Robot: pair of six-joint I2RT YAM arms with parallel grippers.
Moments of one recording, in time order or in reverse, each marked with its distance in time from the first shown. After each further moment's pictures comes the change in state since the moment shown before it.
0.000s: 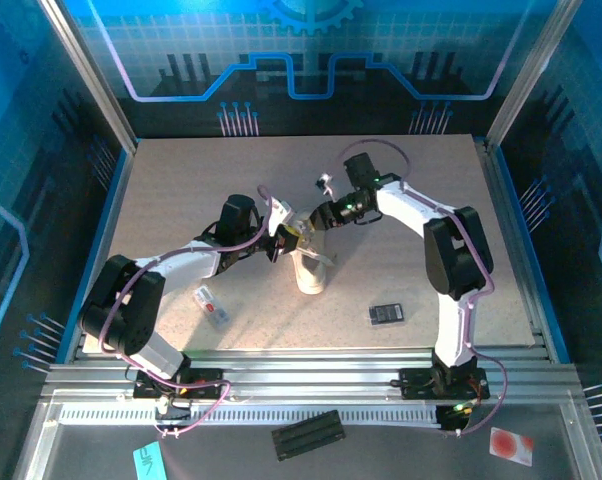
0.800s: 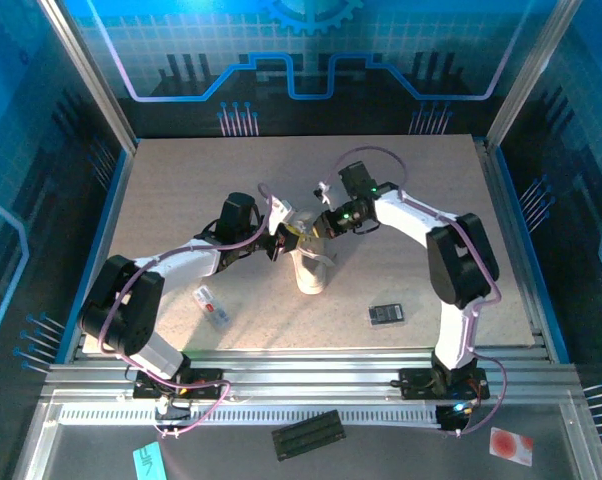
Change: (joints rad) left arm 0.000 0.000 0.021 -0.035 0.006 0.003; right arm 0.040 -0.108 -0.129 0.075 0.143 0.066
